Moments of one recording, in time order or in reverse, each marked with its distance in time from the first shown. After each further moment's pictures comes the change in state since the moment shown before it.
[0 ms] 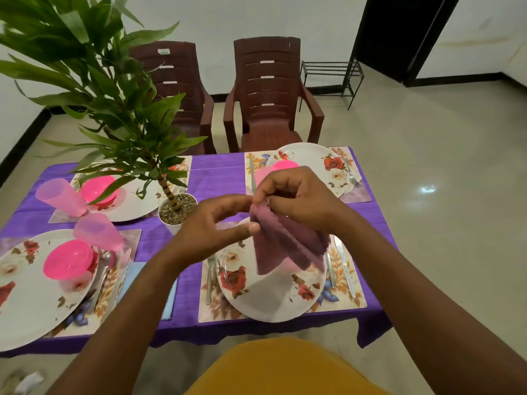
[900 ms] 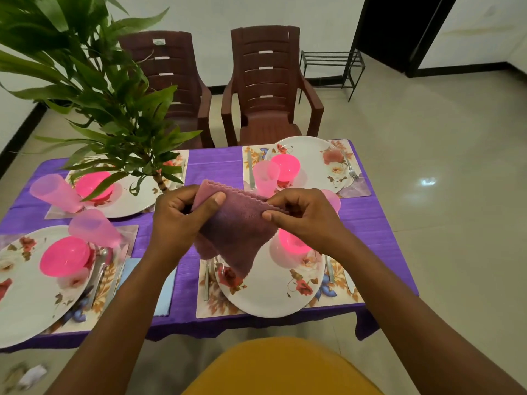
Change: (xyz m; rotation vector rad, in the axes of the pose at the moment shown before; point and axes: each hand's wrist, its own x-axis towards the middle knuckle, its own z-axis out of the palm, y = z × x) left_hand -0.005 -0.005 -0.004 -0.063 0.507 0.043; right_hand -0.031 0.036 0.017 -0.013 0.144 0.138
